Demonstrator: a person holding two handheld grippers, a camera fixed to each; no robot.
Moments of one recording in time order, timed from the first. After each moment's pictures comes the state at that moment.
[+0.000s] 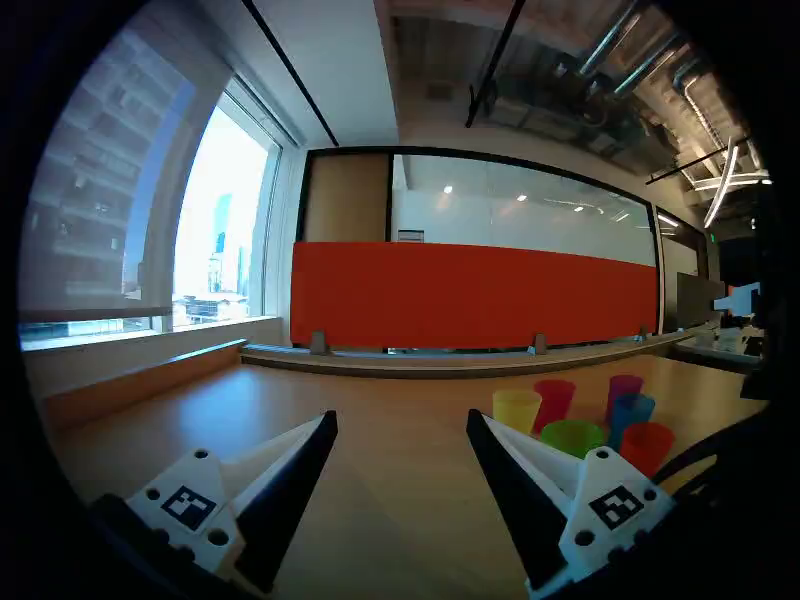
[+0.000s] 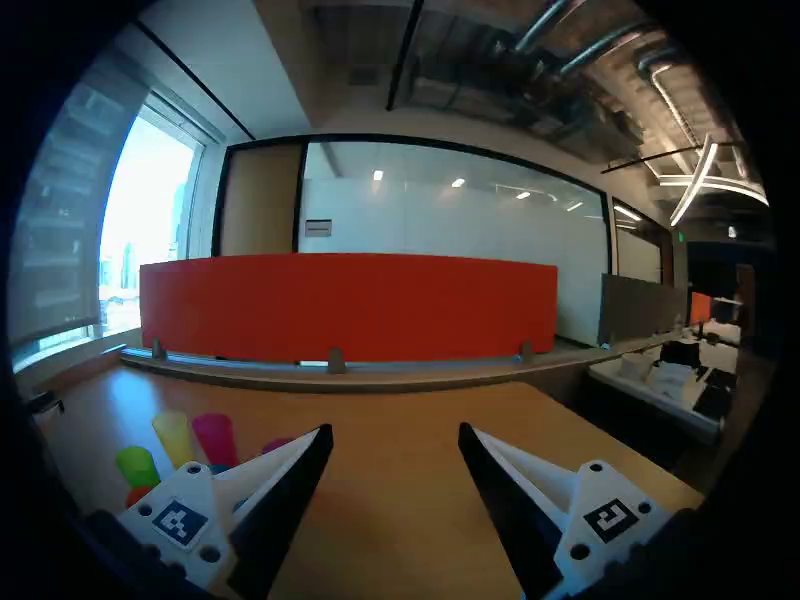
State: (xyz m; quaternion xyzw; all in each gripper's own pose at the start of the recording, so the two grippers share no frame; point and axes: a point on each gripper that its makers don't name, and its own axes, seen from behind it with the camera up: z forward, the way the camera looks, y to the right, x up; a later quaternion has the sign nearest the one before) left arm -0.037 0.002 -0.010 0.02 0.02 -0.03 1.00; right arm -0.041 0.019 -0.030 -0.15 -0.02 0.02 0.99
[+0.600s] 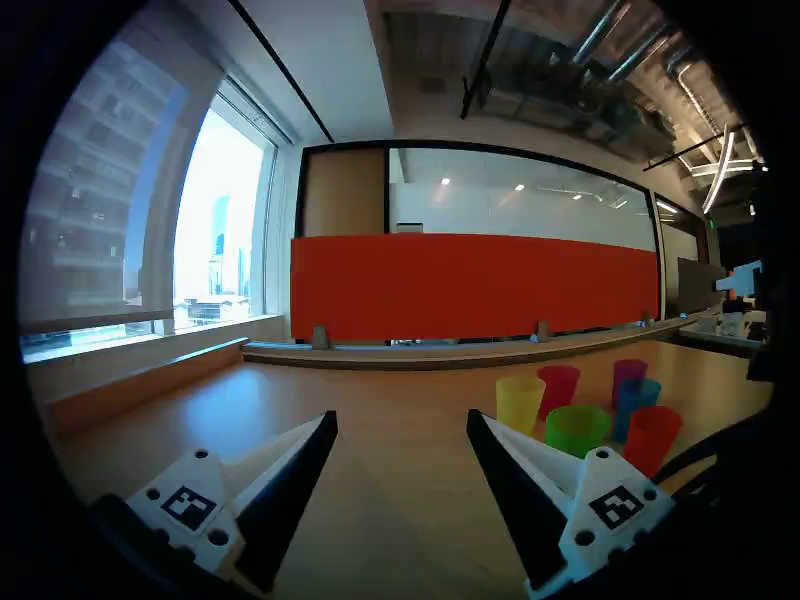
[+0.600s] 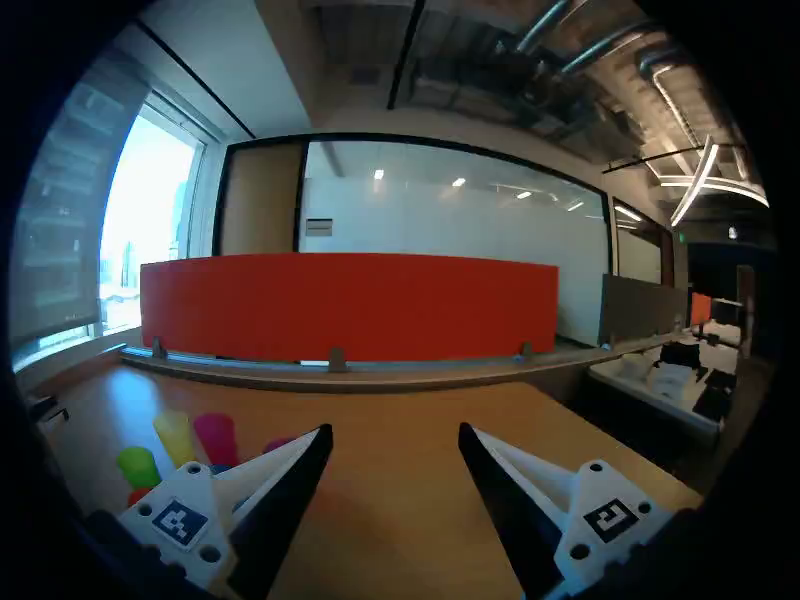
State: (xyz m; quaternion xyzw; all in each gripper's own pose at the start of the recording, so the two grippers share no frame) left arm -0.048 0.003 -0.007 0.02 0.01 -0.01 1.00; right arm -0.041 0.018 -0.032 -0.15 -0.02 0.02 0.99
